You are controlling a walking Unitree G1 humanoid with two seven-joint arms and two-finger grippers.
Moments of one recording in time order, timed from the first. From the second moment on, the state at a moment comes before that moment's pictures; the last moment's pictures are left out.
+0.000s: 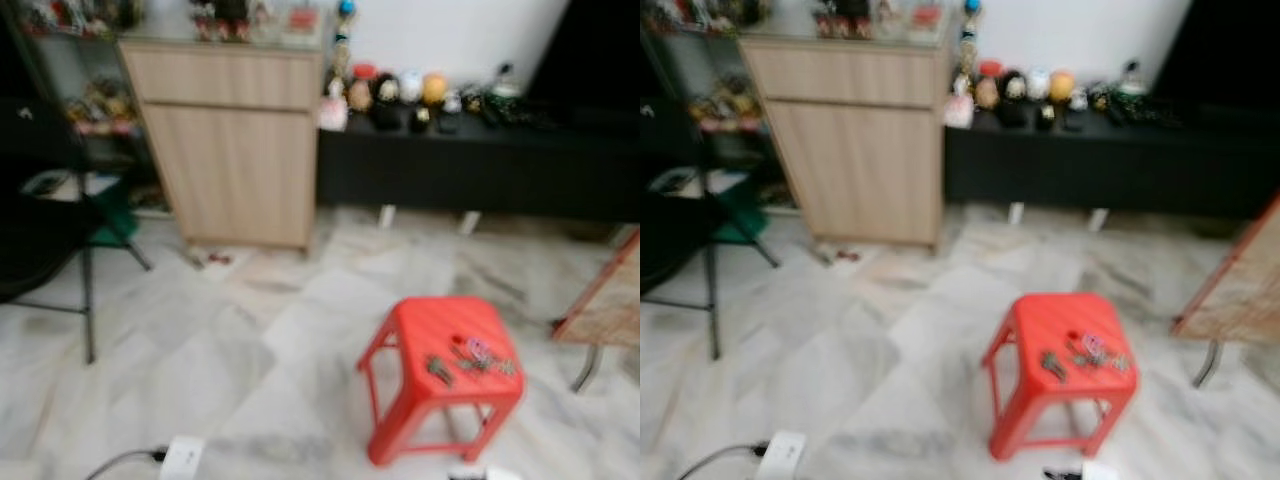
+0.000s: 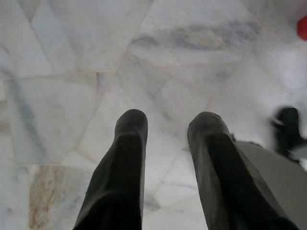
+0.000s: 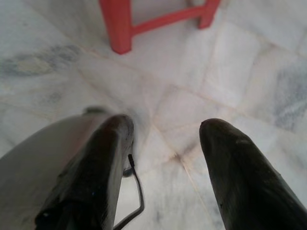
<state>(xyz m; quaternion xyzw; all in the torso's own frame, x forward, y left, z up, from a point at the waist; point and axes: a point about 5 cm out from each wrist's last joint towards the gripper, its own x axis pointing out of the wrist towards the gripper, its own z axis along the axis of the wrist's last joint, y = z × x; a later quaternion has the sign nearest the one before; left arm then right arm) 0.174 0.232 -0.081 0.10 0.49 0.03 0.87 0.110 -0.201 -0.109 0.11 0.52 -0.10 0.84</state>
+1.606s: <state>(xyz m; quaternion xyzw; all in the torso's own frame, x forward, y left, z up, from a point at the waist) 0.176 0.234 -0.078 0.06 0.46 0.05 0.88 0.126 -0.197 -0.105 0.10 0.50 -0.08 0.85</state>
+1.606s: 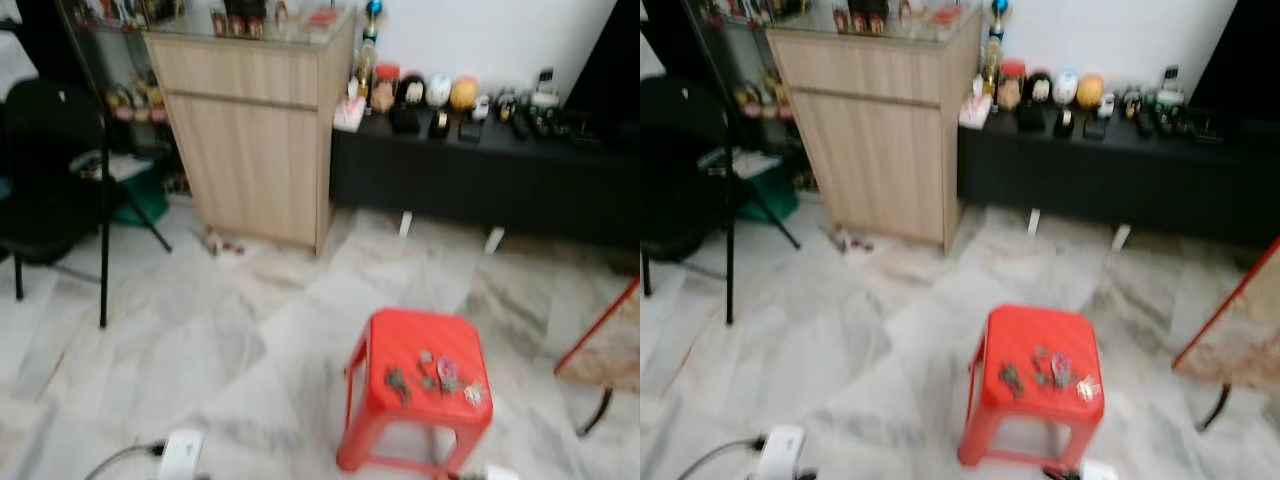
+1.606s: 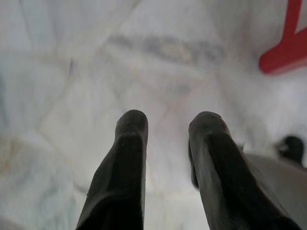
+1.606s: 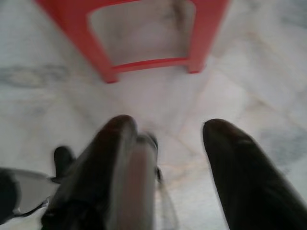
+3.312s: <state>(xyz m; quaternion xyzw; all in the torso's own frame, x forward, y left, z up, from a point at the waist) 0.183 0.221 -0.078 0.05 0.45 0.03 0.89 0.122 -0.207 -0.104 0.13 0.49 -0.11 0.86</state>
